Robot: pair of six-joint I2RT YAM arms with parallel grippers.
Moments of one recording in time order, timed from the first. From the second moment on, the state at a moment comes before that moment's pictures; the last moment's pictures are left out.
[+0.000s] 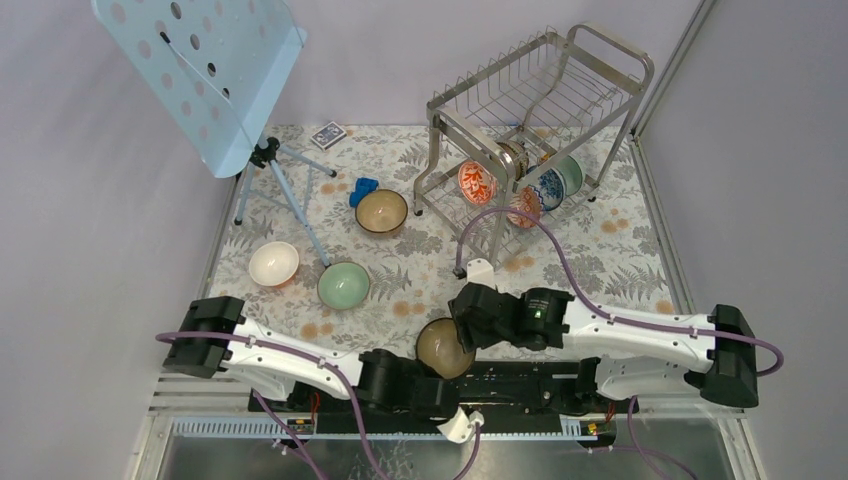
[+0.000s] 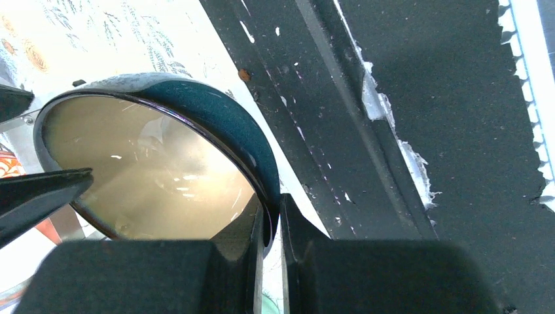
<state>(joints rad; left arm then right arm) -1.73 1.36 0.84 -0.60 -0.31 0.53 1.26 1.16 0.89 -0.77 0.27 0.78</state>
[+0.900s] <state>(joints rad) -1.76 1.36 0.85 -0.62 -0.33 0.46 1.31 1.29 0.90 -0.78 0.31 0.80</state>
